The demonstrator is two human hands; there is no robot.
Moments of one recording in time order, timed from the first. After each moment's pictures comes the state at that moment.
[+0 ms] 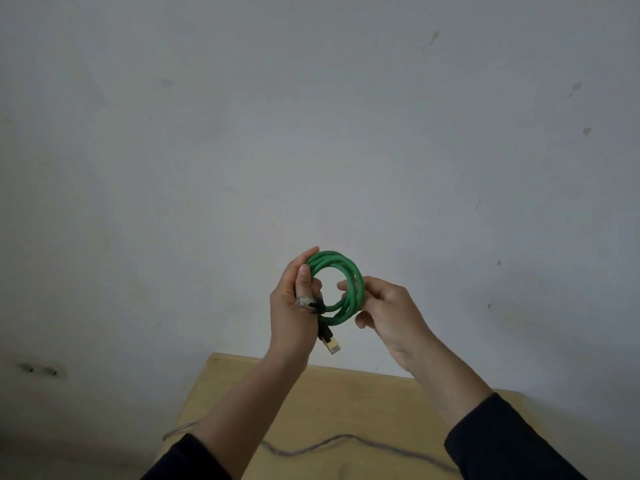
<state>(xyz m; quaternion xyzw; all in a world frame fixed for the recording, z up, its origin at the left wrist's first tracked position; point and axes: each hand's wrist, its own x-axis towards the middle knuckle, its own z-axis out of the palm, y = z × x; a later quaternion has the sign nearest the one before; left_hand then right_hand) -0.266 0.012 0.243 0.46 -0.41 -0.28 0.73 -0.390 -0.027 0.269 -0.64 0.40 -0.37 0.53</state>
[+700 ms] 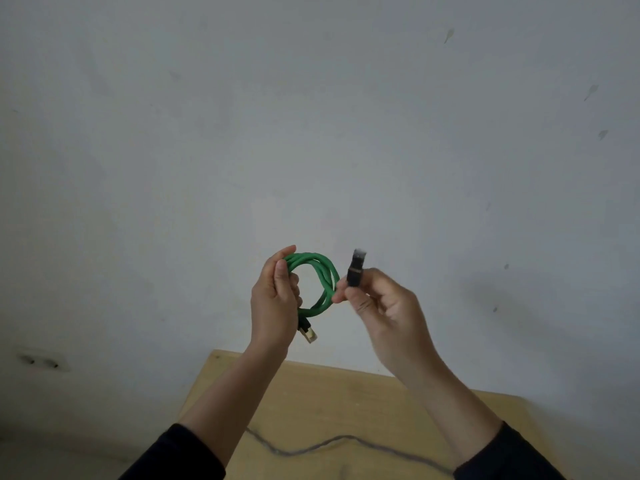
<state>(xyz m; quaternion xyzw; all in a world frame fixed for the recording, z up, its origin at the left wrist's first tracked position) -0.235 0.002 0.235 0.53 -0.37 -0.22 0.73 -0.383 0.000 0.271 -0.75 0.25 -0.47 0.39</state>
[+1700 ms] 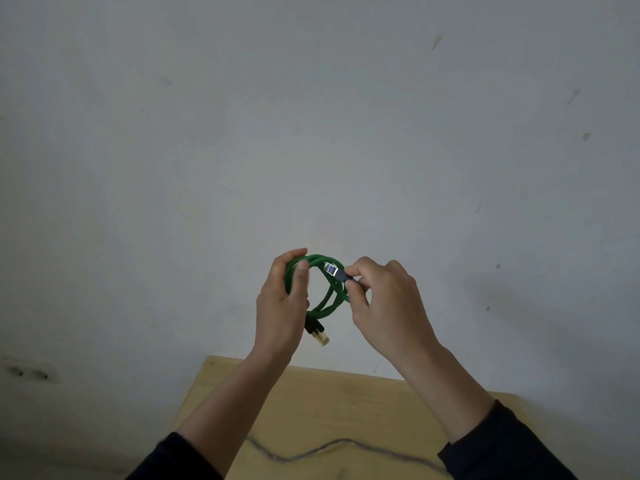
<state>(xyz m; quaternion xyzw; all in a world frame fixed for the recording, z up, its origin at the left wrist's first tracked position) -0.245 0.008 0.244 0.55 -0.43 -0.21 0.69 -0.379 -0.015 0.285 -0.83 0.40 -0.38 0.06</state>
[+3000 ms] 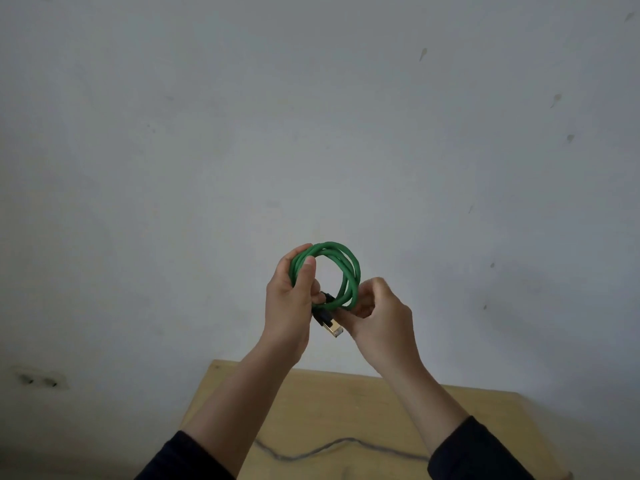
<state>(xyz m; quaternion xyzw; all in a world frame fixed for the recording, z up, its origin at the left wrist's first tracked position) -0.261 0.016 0.267 0.42 -0.35 -0.37 0.75 -0.378 -0.001 0.263 -0.72 0.47 -0.43 0.29</state>
